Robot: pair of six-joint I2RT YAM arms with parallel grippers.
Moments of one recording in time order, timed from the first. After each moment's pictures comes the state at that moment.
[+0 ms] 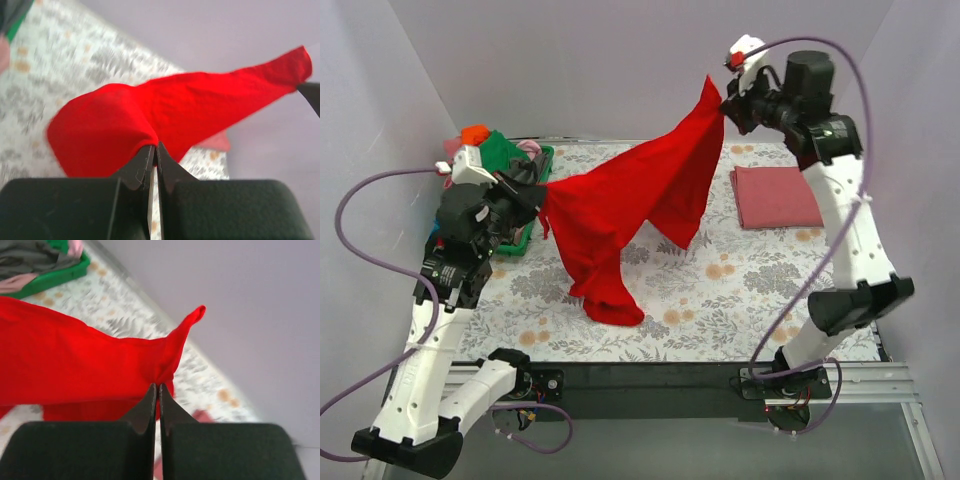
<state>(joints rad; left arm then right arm) -0.26 0.87 1.14 -0.54 -0.01 -0.77 0.27 1.72 2.06 -0.73 -0.45 -0.37</state>
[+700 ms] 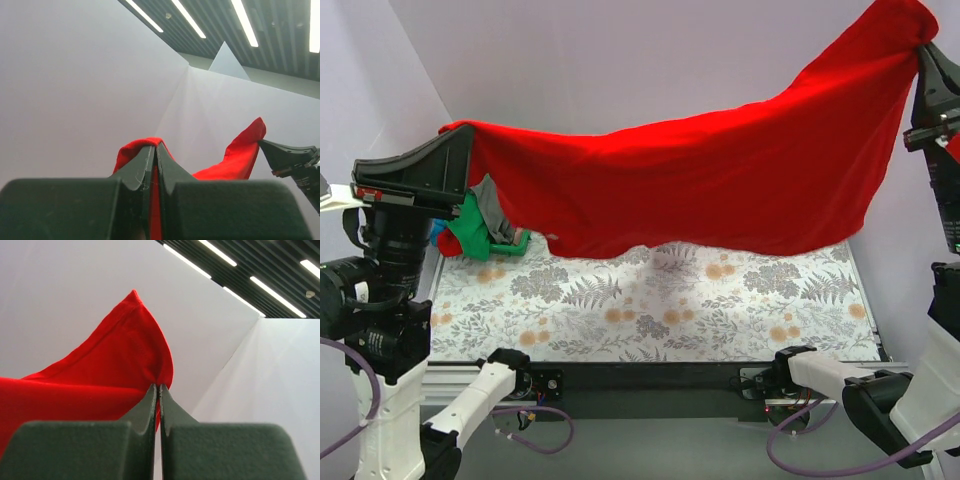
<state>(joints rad) -0.26 0.76 1.54 -0.08 0.13 -0.71 0.26 1.13 2.26 -0.57 -0.10 -0.59</state>
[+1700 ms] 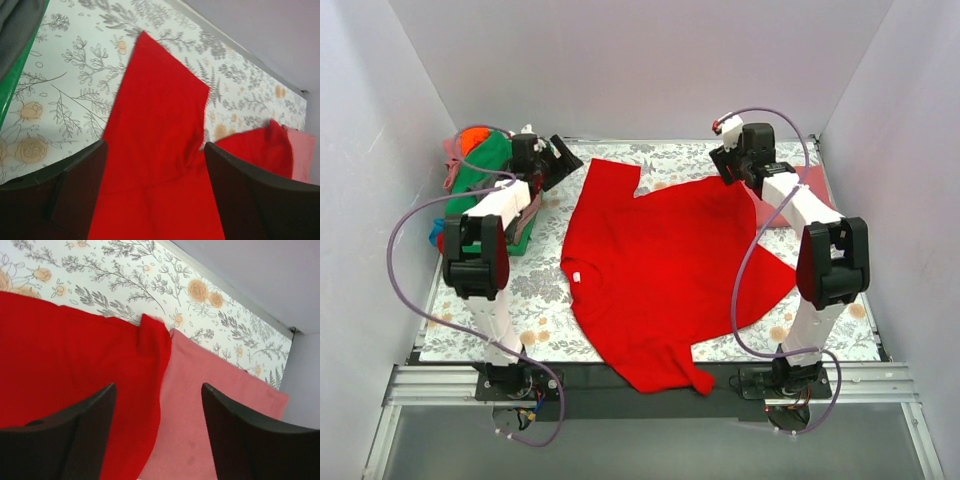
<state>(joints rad) -0.08 1.98 1.42 0.02 0.22 -0.67 0.23 1.85 1.46 -0.16 0.03 -0.44</state>
